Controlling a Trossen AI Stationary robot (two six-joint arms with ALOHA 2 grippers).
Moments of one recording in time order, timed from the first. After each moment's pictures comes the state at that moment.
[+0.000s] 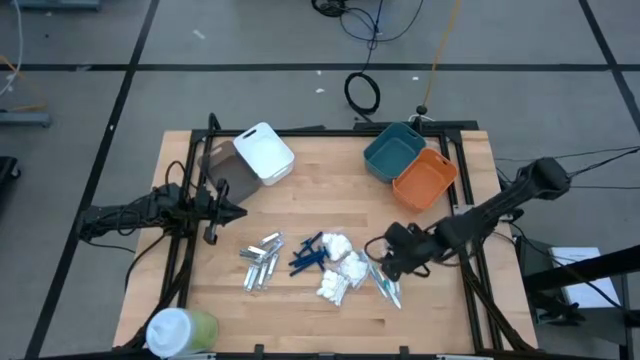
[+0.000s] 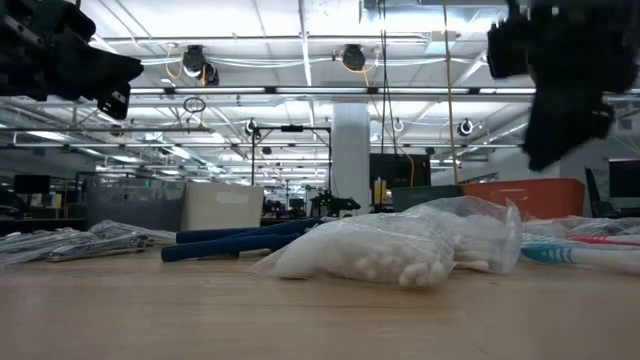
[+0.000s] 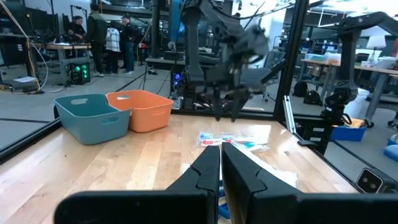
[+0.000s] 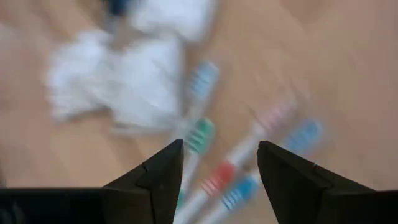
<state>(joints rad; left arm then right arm) 0.09 0.01 0.05 0.00 0.18 -0.08 0.49 1.33 0.77 -0.56 0.24 1.19</state>
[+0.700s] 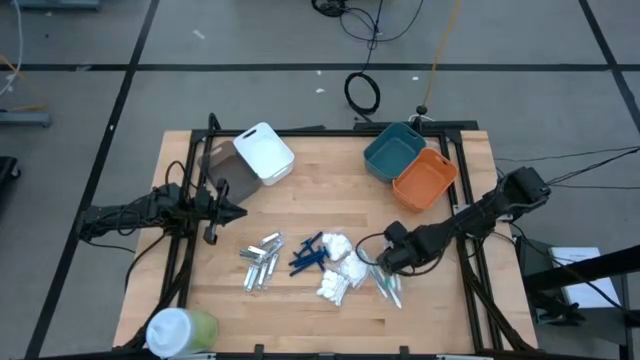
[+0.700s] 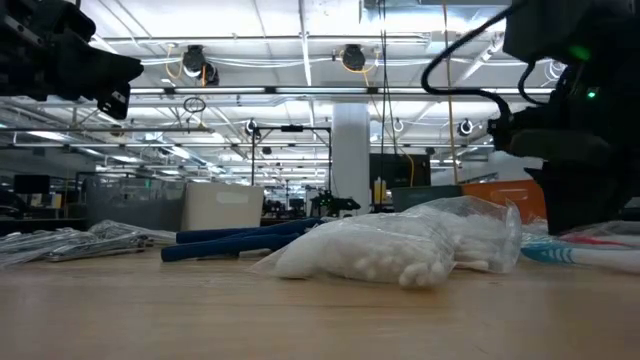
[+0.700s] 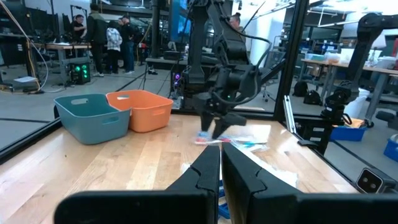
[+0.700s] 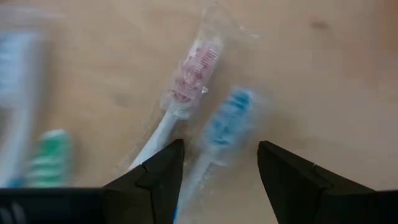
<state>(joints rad) 0.09 0.01 0.05 0.00 0.18 -0.08 0.41 1.57 0.77 -0.77 0.24 1.38</state>
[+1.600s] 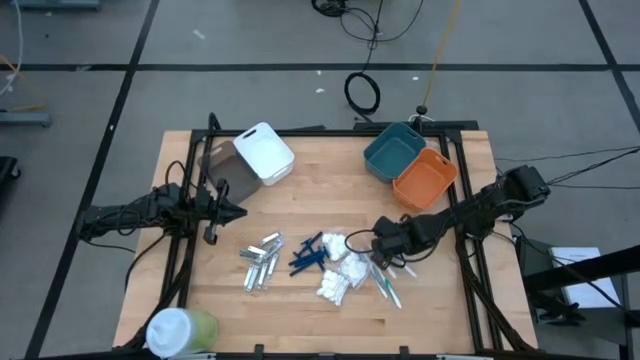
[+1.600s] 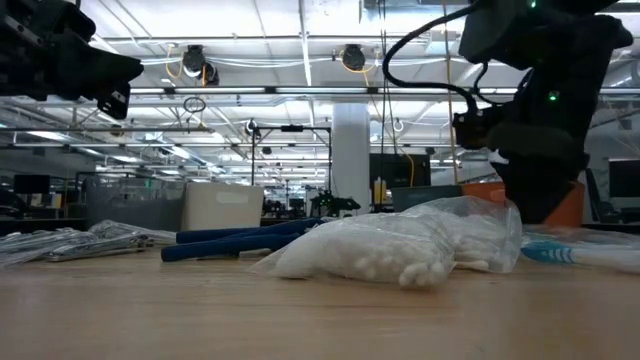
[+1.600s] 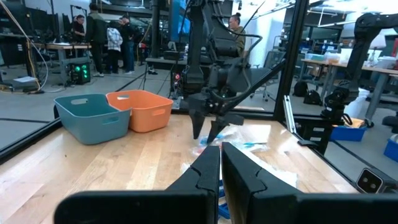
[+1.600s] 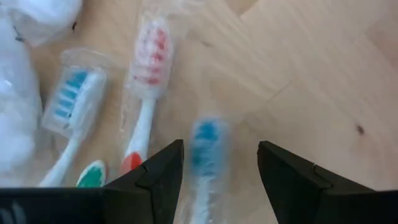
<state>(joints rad) 0.09 0.01 0.05 0.00 0.18 -0.08 0.30 1.55 0.77 -0.56 0.20 0.99</state>
